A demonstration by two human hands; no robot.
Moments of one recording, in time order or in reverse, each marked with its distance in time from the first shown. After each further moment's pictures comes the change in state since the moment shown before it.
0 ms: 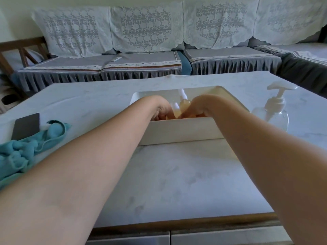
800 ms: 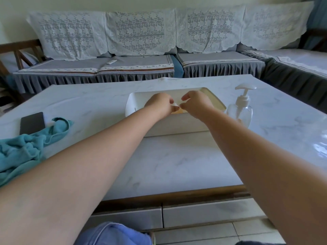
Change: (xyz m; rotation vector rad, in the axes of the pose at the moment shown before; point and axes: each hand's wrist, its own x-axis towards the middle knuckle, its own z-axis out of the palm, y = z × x) left_hand -0.068 0.007 0.025 0.268 0.412 0.444; right_hand -0.073 0.023 0.016 0.078 0.621 -0.210
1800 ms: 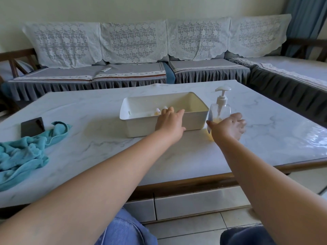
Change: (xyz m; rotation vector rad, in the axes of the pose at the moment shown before) left_hand -0.067 0.045 0.051 0.228 0.131 0.212; right_hand -0.073 0.095 -0.030 0.123 0.429 0.582
